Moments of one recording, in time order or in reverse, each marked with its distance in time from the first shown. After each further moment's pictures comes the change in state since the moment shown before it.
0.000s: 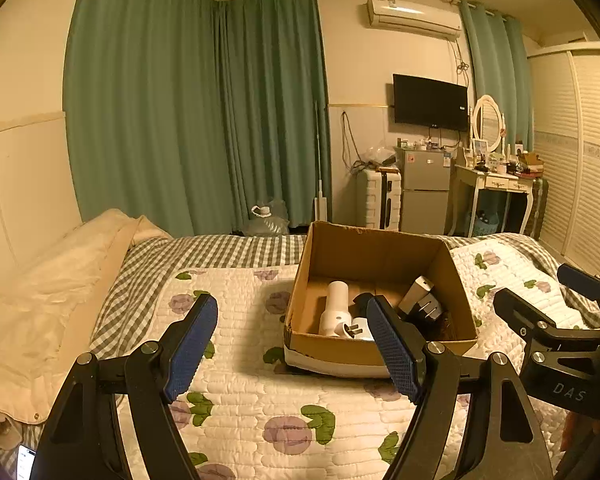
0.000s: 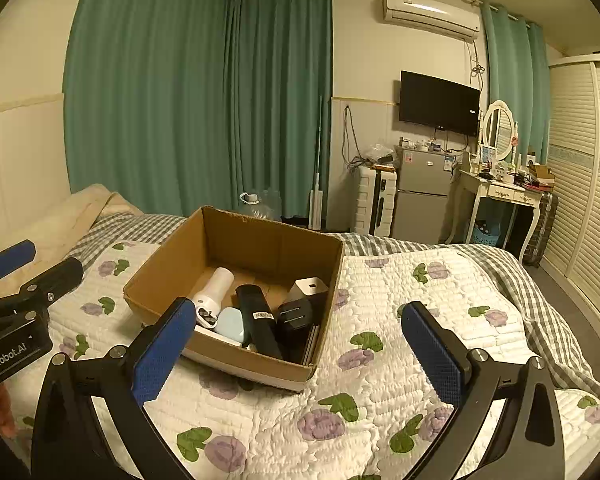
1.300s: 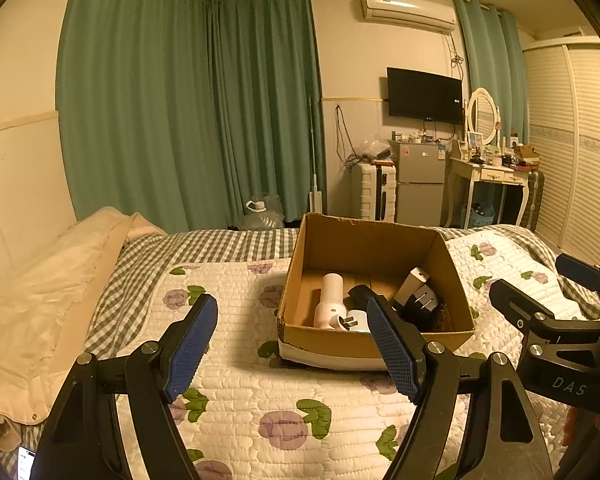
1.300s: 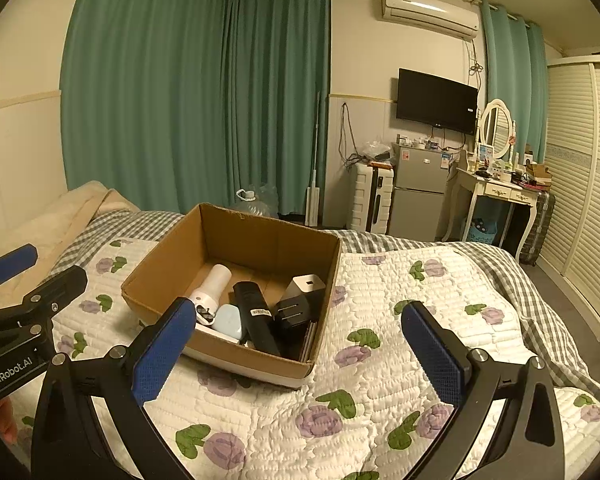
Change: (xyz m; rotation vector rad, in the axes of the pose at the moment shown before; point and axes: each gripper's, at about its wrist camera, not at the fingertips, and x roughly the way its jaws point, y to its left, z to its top) left arm 0.003 -0.005 -0.003 0.019 0.022 -0.012; right arm -0.001 0.000 0.001 -0.008 0.013 -0.009
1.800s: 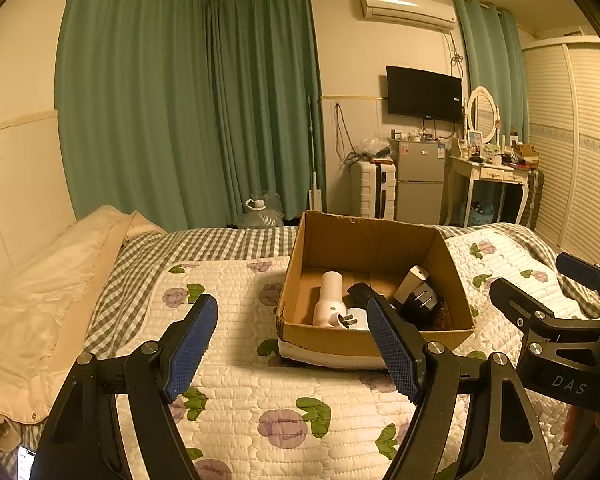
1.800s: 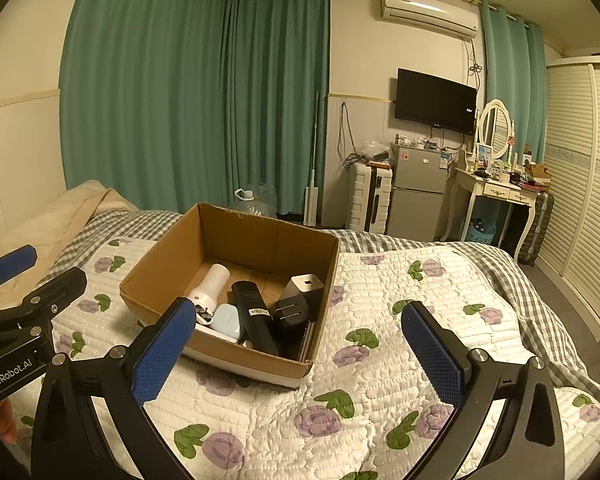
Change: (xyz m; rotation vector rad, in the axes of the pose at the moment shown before) left arm 0.000 -0.001 -0.001 0.000 0.004 -0.002; right arm 0.001 -0.001 0.000 0.000 0.000 -0.005
